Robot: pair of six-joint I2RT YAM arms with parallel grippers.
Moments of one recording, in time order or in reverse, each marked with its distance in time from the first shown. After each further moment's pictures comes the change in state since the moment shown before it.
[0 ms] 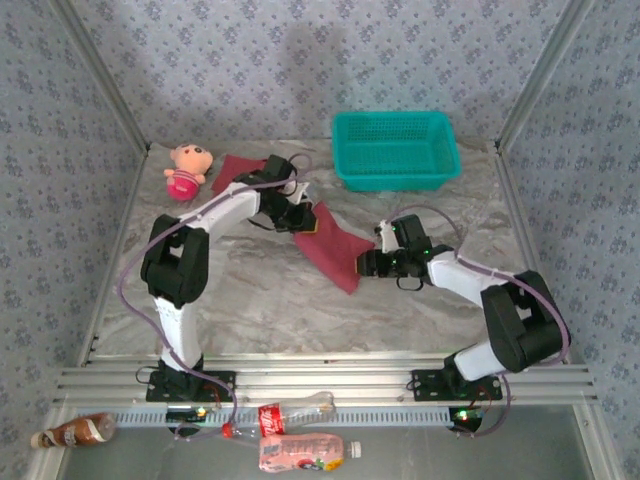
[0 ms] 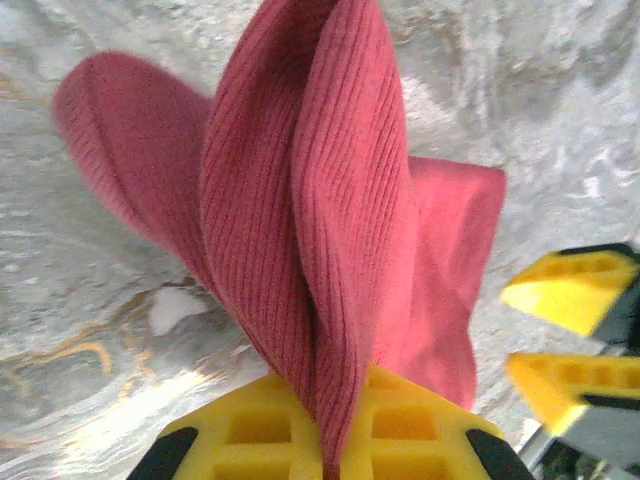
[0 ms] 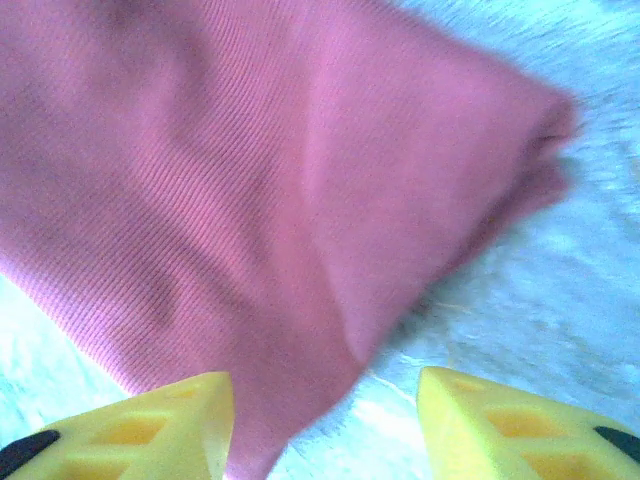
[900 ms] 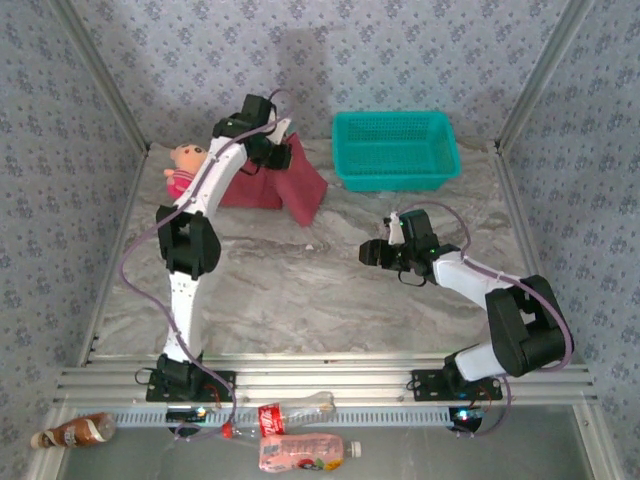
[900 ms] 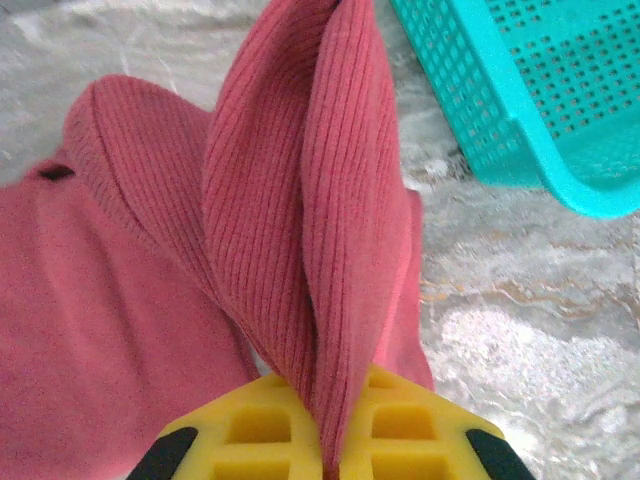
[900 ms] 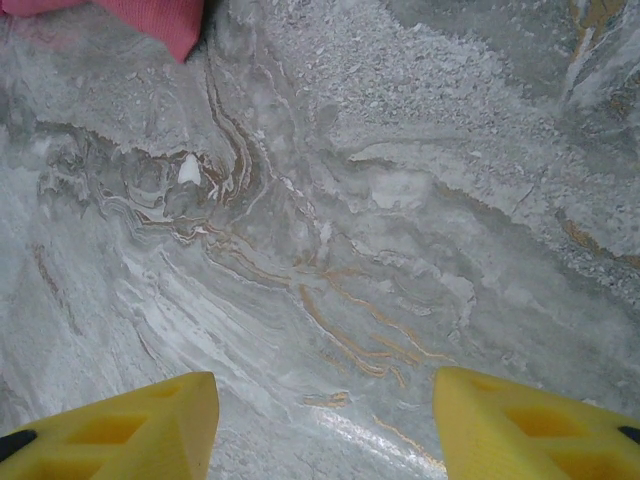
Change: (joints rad) left arm 0.145 0.311 0.814 -0.281 -0.325 0.297; right arm -0.031 -0.007 -0.003 0.084 0.000 0.103
